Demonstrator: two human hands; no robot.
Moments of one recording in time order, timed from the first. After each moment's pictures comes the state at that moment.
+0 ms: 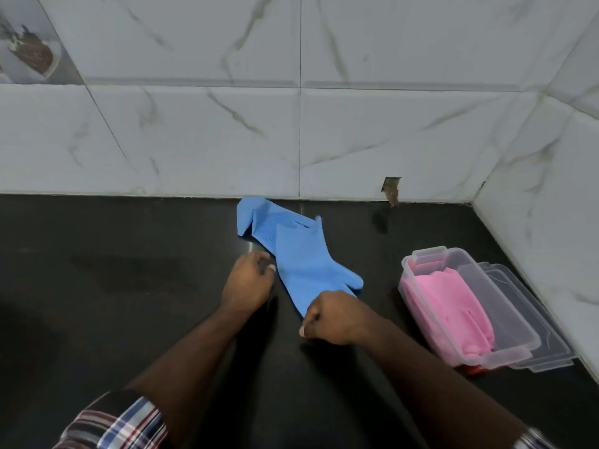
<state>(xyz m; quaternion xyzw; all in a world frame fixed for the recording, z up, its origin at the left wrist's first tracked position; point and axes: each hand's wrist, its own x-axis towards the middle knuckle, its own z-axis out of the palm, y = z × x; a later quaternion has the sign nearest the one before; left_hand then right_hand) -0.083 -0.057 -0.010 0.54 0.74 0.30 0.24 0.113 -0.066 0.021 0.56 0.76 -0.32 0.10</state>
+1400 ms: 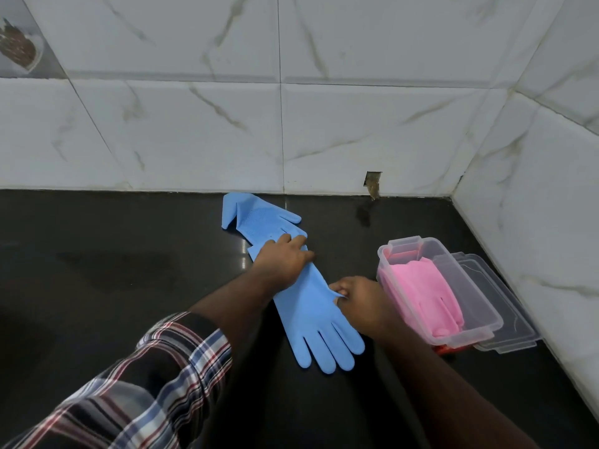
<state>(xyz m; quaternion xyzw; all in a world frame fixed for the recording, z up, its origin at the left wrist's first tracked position) -0.005 -0.022 0.007 0.82 0.56 -0.06 -0.05 0.195 -0.073 -0.004 0.62 0.71 -0.32 -0.12</state>
